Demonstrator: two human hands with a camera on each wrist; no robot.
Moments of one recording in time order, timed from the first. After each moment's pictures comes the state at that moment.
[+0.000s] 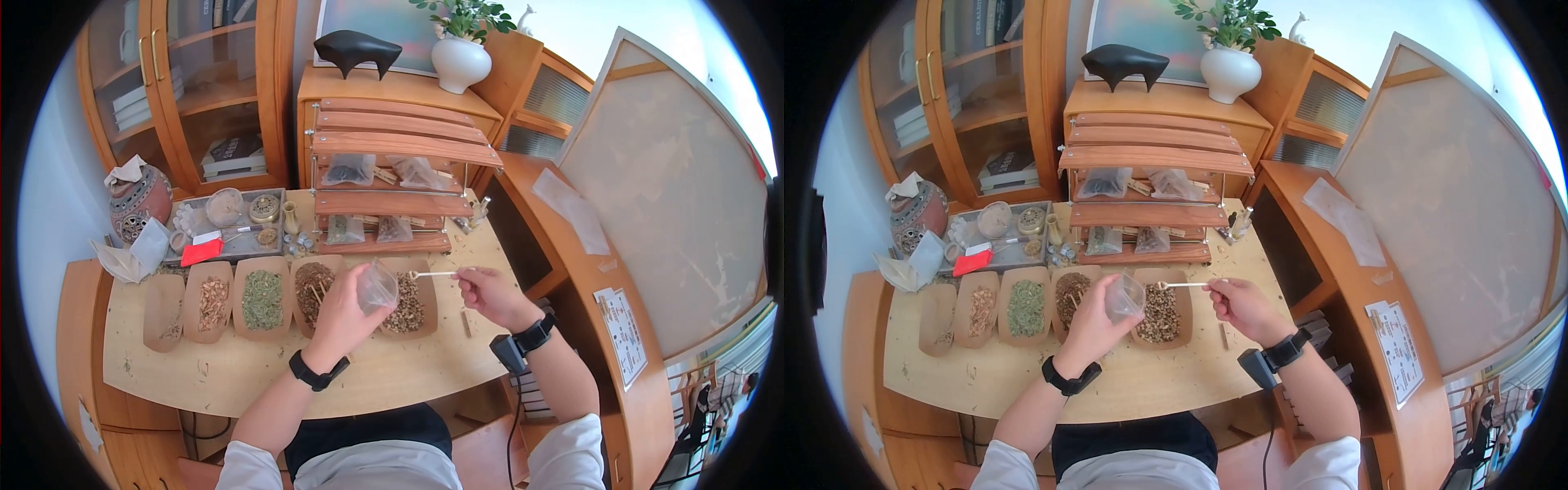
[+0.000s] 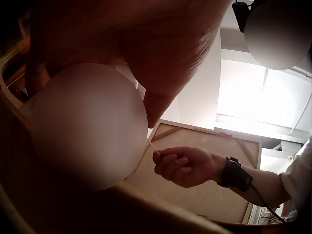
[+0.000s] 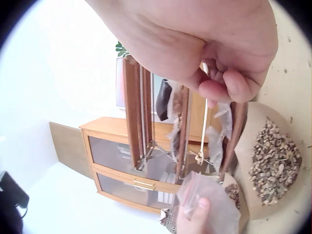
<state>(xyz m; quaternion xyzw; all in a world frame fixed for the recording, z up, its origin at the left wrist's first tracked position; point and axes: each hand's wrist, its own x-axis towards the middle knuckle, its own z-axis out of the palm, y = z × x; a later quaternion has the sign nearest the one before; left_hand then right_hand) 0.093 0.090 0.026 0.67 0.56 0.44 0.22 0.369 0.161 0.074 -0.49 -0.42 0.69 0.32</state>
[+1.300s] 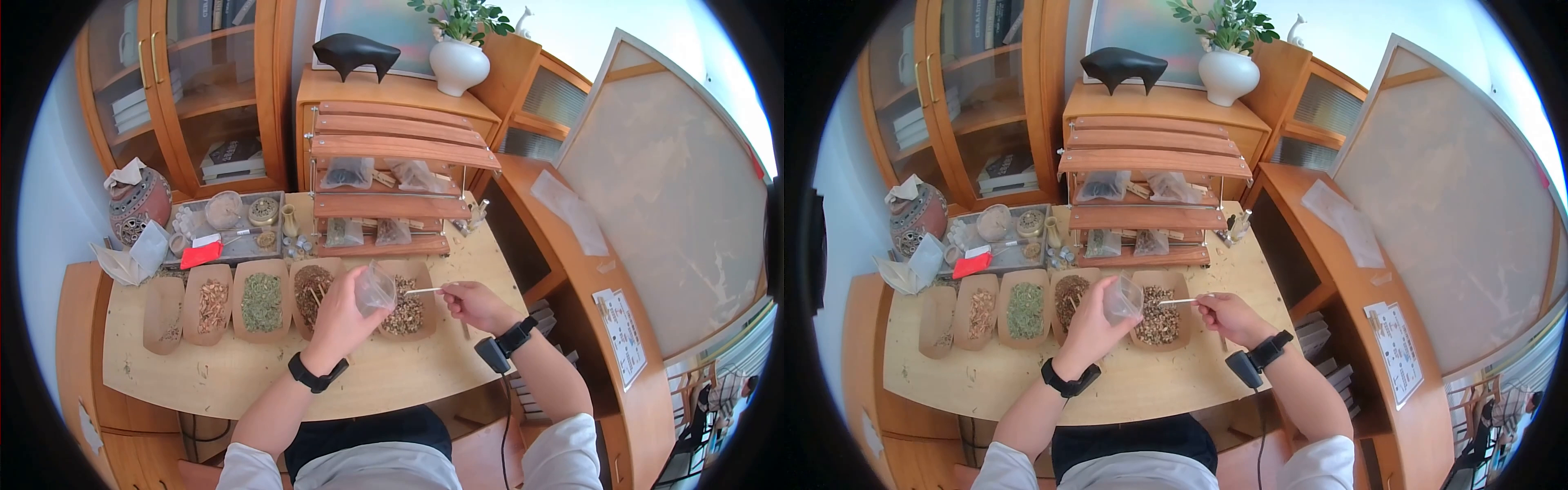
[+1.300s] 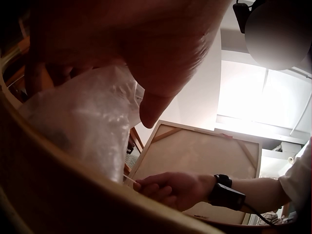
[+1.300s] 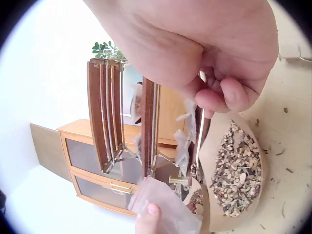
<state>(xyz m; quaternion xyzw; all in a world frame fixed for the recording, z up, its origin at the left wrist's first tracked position) 0.092 0.090 0.026 0.67 0.56 0.44 0.23 0.370 0.173 0.022 -0.49 -0.41 0.72 0.27</state>
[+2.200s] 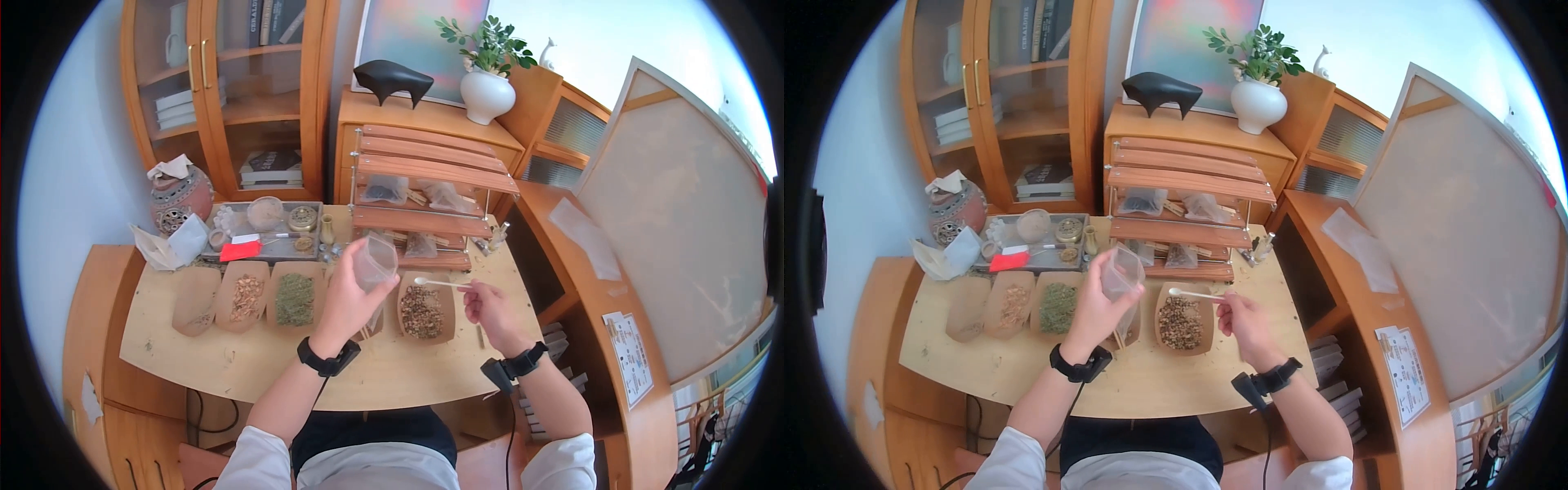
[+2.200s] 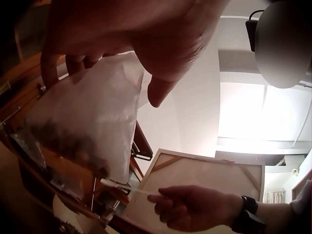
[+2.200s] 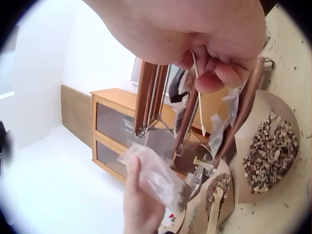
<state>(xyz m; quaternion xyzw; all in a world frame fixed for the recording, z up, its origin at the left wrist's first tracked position) 0.064 0.091 0.055 0.59 0.50 0.60 0.21 0.334 0.134 0.070 -0.50 -0.47 0.60 0.41</state>
